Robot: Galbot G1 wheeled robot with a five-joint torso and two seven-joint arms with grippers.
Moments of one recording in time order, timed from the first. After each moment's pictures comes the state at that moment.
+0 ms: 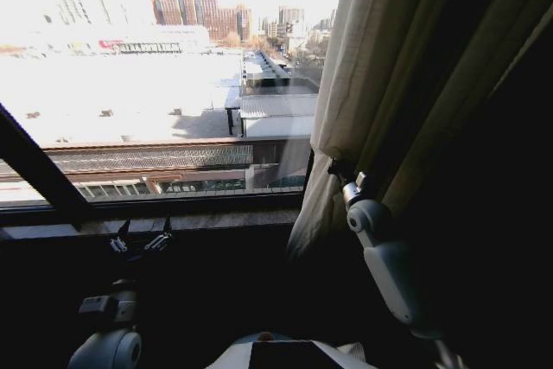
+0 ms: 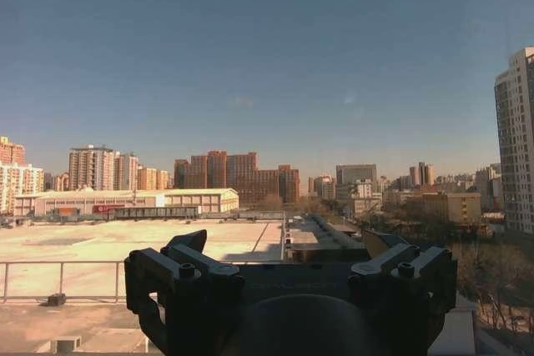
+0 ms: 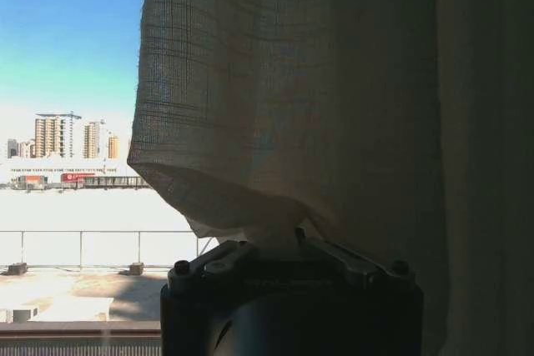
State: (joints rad) left arm 1.82 -1.43 -0.84 -2.29 -0.29 -0.13 0.04; right arm -0.93 1.13 0.37 1.90 0.47 -0.30 0.24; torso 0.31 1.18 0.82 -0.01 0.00
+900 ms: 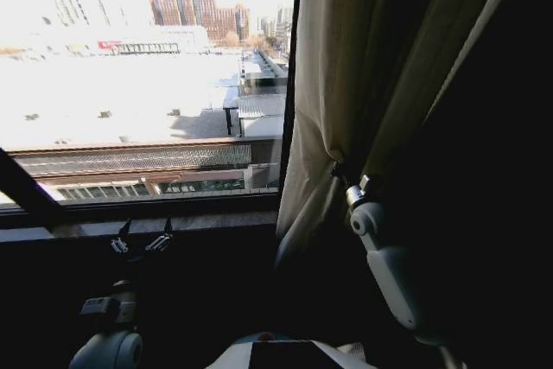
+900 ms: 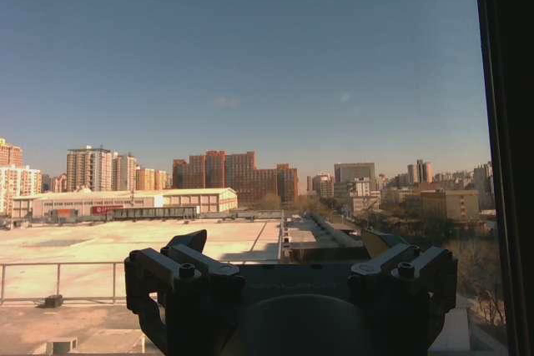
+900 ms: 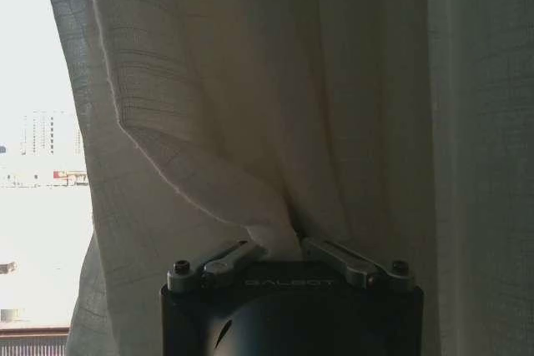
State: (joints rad) left arm 1.81 -1.43 -0.83 -2.29 -0.28 -0.14 0.05; right arm -0.94 1.12 0.39 1.89 0.47 -0.30 0.23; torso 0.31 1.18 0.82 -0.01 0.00
